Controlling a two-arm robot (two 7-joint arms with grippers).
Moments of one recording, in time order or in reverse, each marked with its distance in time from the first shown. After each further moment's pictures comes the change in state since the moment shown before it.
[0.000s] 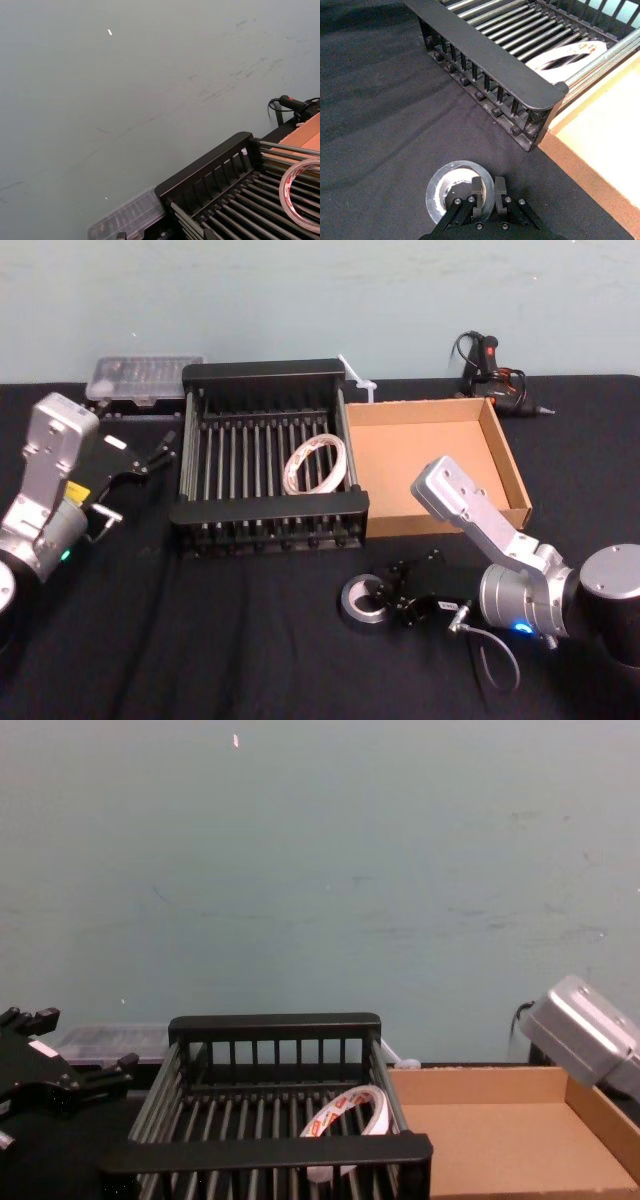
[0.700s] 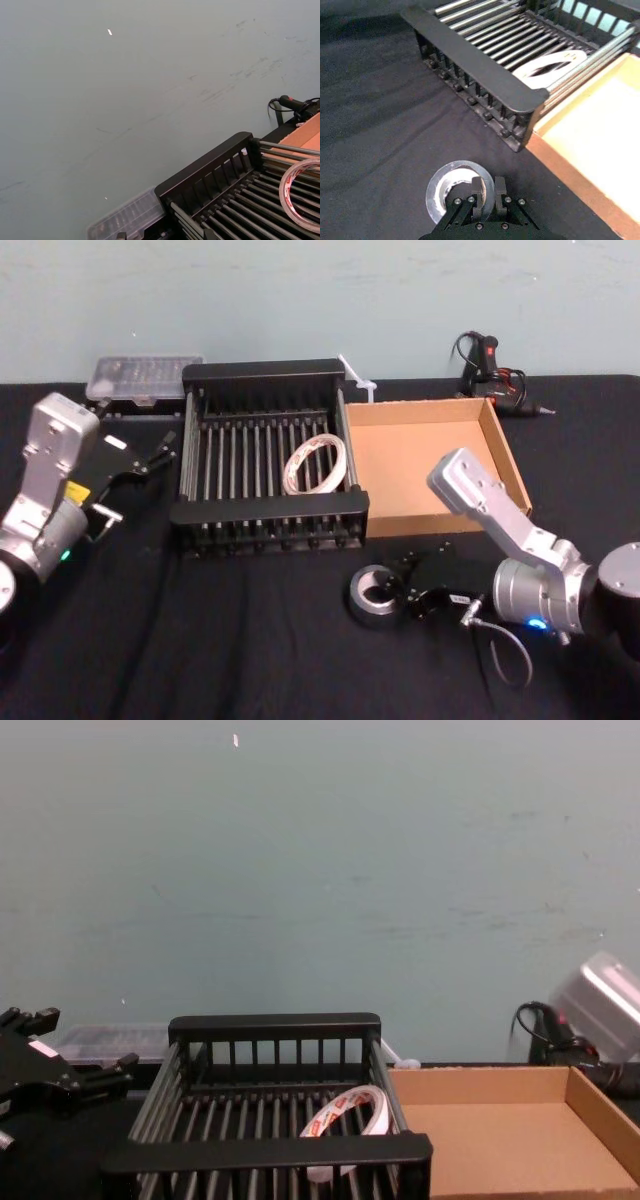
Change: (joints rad) left arm 0.000 0.000 0.000 0.000 0.000 0.000 0.000; right arm -0.023 0.023 0.034 -0.036 0.017 -0.009 -0.006
